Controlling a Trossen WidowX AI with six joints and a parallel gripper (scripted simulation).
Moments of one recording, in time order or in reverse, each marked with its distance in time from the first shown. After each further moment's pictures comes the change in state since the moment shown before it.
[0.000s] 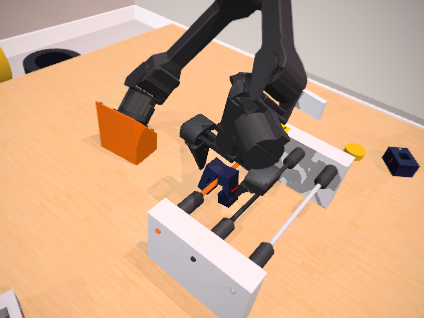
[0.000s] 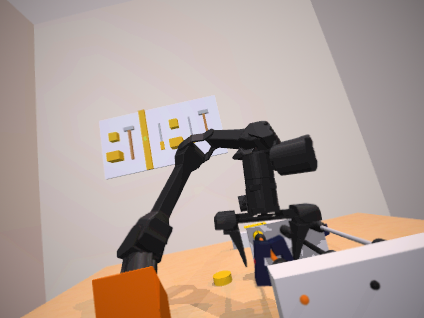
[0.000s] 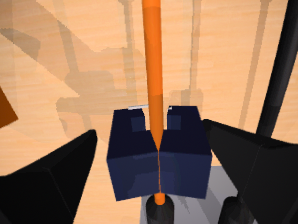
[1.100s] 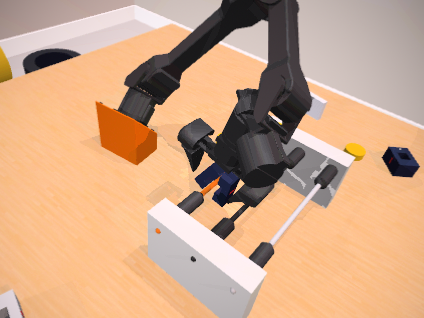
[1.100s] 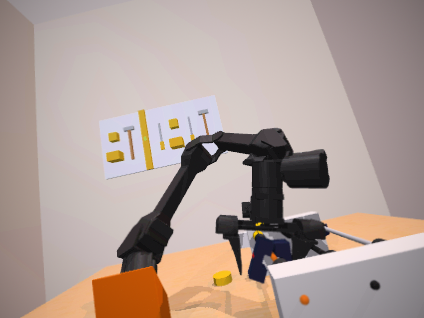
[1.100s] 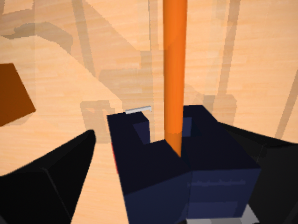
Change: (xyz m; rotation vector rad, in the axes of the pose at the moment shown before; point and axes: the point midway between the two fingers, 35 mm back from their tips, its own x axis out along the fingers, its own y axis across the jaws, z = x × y) arm 0.017 0.006 -0.005 -0.006 0.013 0.142
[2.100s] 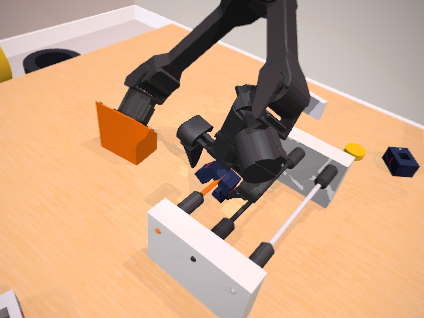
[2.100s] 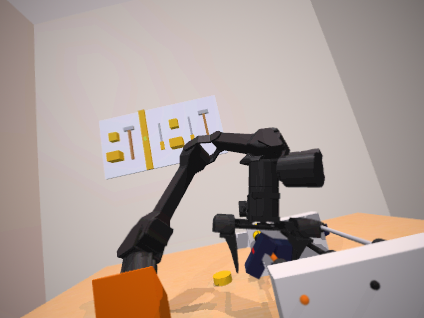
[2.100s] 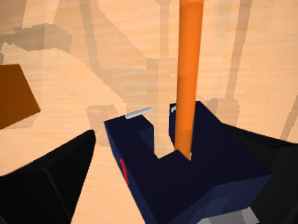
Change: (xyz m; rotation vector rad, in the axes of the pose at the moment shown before) arm -0.002 0.006 0.004 -0.012 -0.001 0.000
